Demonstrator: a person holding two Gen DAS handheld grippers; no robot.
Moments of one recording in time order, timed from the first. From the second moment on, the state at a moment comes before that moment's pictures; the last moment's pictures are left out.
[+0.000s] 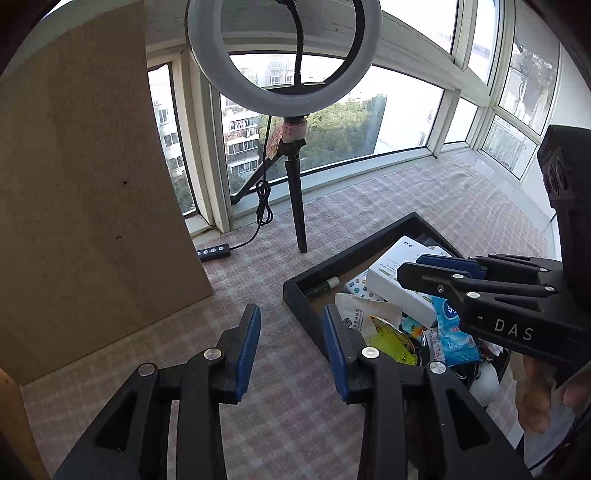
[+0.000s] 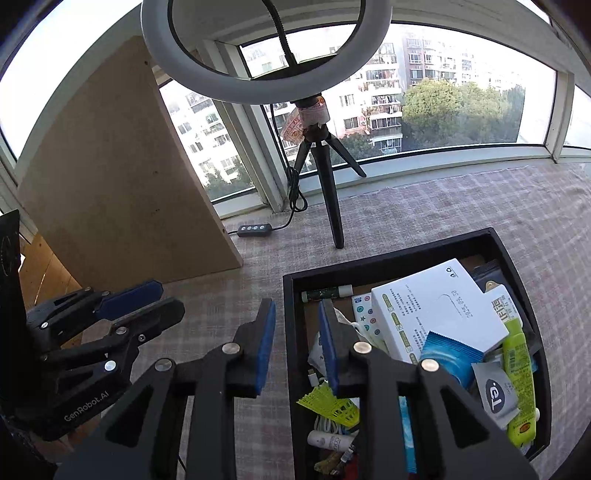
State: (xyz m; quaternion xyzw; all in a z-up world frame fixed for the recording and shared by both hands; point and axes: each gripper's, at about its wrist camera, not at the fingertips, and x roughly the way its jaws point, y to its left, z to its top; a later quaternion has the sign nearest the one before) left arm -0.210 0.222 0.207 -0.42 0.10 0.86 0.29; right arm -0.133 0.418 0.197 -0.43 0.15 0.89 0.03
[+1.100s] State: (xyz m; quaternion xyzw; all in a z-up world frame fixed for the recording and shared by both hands) left arm -0.035 -0.020 0.156 -0.46 0.00 0.89 0.00; right arm 0.007 0.221 0.165 -0.44 0.03 0.90 0.01
